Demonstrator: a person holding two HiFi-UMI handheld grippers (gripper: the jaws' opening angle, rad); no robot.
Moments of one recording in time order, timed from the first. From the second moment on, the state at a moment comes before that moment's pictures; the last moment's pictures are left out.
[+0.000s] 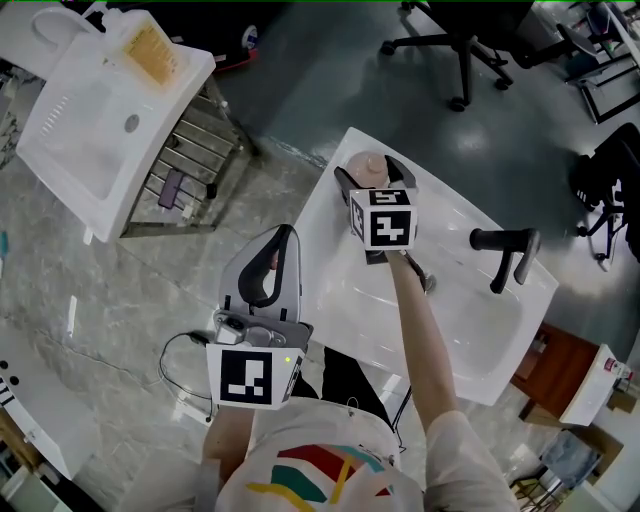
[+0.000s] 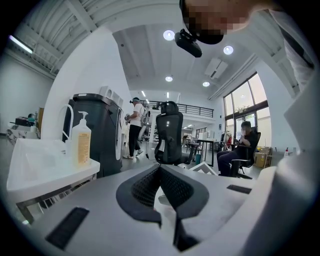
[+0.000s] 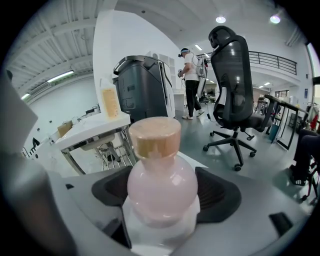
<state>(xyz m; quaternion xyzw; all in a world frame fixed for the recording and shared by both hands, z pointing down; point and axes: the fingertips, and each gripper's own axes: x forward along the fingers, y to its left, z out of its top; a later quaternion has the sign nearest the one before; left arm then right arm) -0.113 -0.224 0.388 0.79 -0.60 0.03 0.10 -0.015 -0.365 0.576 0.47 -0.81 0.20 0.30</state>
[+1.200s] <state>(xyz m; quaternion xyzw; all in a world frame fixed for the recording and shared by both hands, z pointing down) -0.117 -0.213 0.407 0.79 -0.60 0.04 0.12 -0.016 -0.371 0.579 0.49 -0.80 0.21 0.27</state>
